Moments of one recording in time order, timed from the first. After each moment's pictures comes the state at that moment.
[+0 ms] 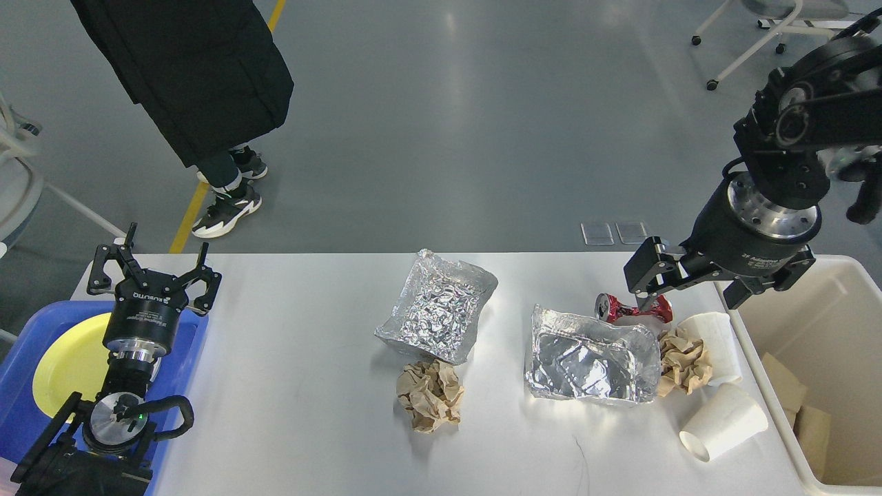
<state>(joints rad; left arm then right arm) -0.31 0.12 -1.57 -0.73 0.26 -0.60 -0.21 2.36 -0.32 -1.29 1.63 -0.03 0.68 -0.21</state>
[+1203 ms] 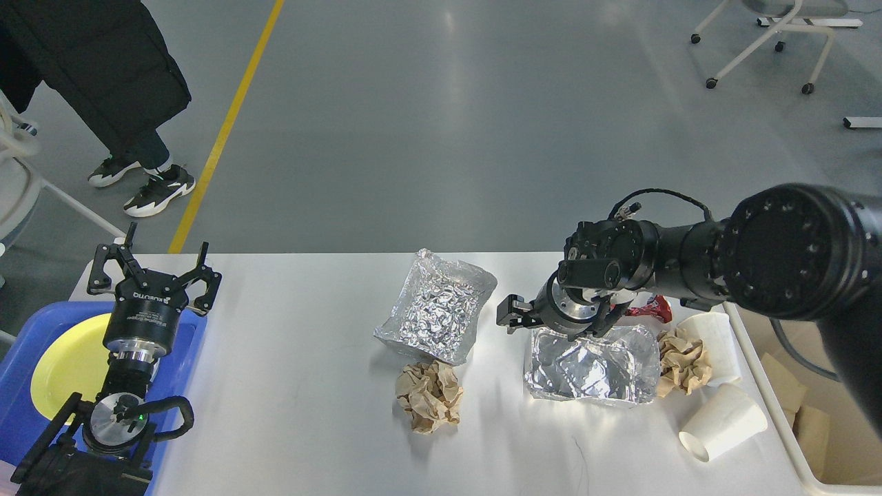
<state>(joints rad) -0.31 0.12 -1.57 -0.73 0.26 -0.60 -0.21 1.50 0.10 -1.11 0.87 0.12 0.33 -0.21</state>
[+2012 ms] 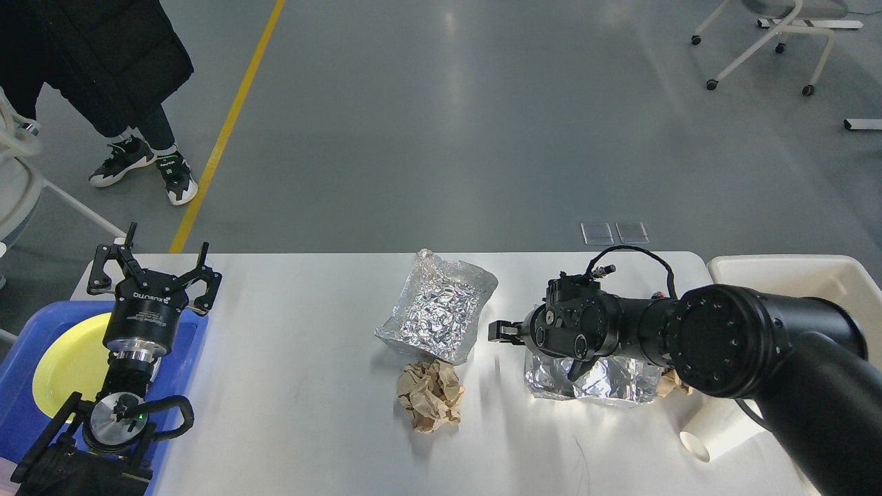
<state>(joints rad) -0.31 0.12 -1.57 -0.73 0.26 -0.60 -0.21 1.24 0.19 -1.09 0.65 -0.02 0.13 -0.20</state>
